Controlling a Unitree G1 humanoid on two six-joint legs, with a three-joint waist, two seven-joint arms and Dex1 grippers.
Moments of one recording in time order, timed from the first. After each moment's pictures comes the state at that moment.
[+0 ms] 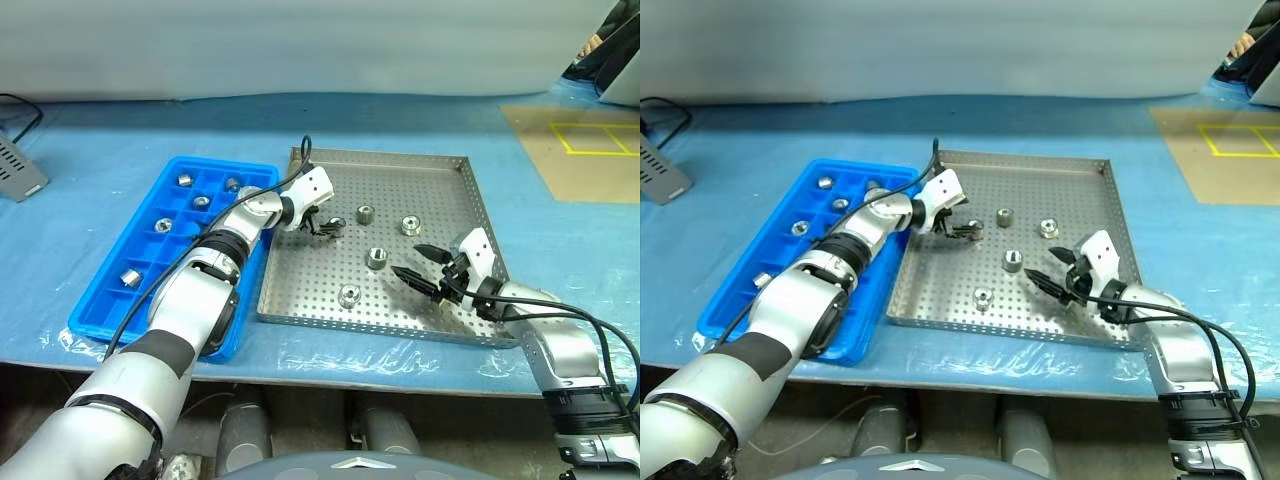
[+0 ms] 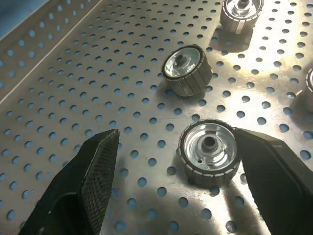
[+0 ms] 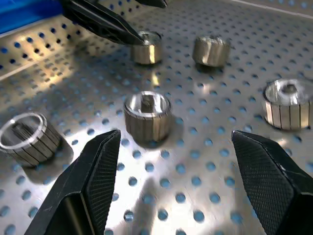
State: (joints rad) left arm -1.15 0.14 -0.22 1.26 0.11 -0.15 -0.86; right arm -0.10 -0.56 -0.07 -0.02 0.34 0.31 0.79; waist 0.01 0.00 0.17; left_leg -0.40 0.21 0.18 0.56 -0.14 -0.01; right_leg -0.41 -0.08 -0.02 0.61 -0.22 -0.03
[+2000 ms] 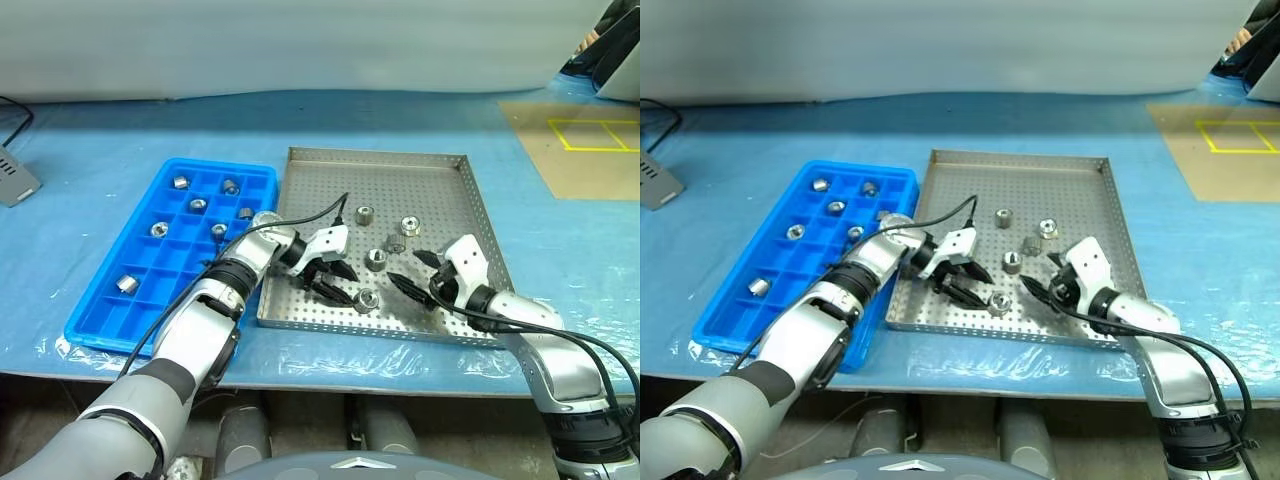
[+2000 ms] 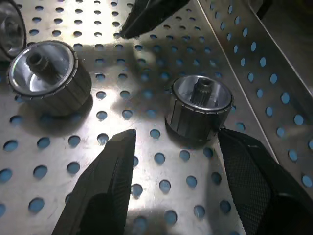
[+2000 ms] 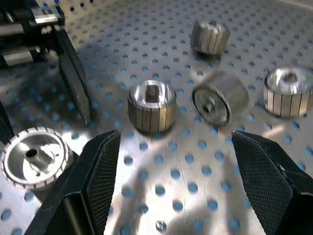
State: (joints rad) left arm -0.95 0.10 -0.31 0.99 0.12 -0.09 -1.48; right arm 0.00 -0.55 -0.06 -0.28 0.27 0.48 0.65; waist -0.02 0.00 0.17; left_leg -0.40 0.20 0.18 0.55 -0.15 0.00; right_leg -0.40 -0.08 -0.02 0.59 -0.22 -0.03
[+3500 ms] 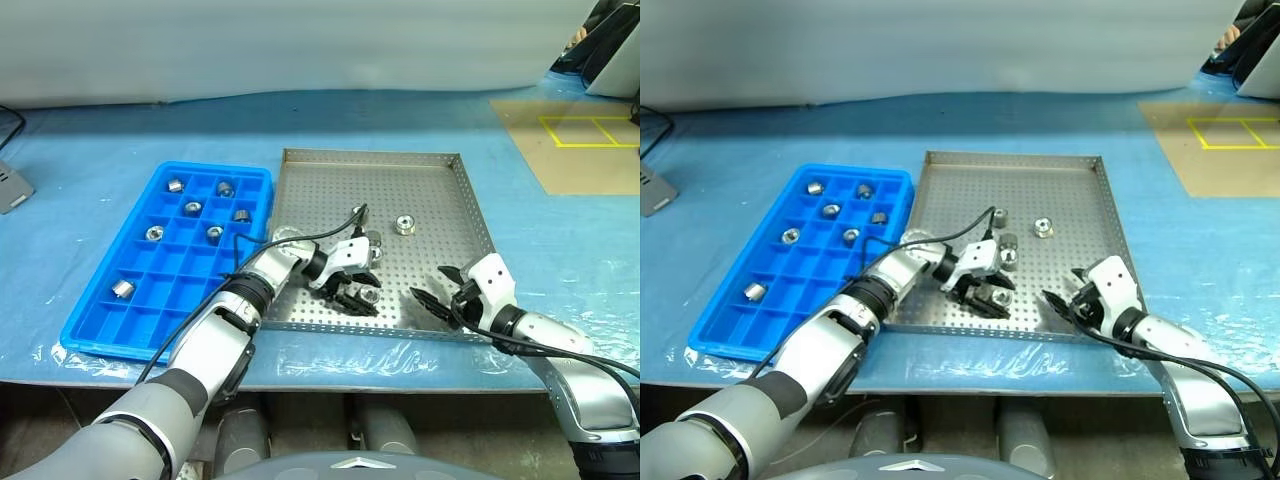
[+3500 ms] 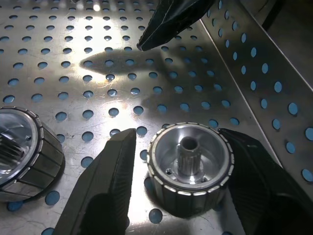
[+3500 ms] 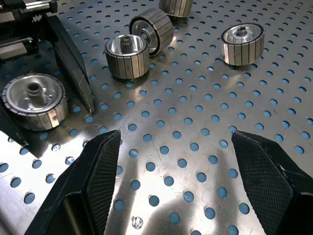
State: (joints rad) left arm -0.90 0.02 -0.36 0.98 0.12 -0.15 -1.33; right arm 0.11 -0.59 -0.13 -0.37 0.27 0.49 0.63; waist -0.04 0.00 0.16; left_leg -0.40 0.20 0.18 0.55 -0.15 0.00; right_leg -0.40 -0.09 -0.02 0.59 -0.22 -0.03
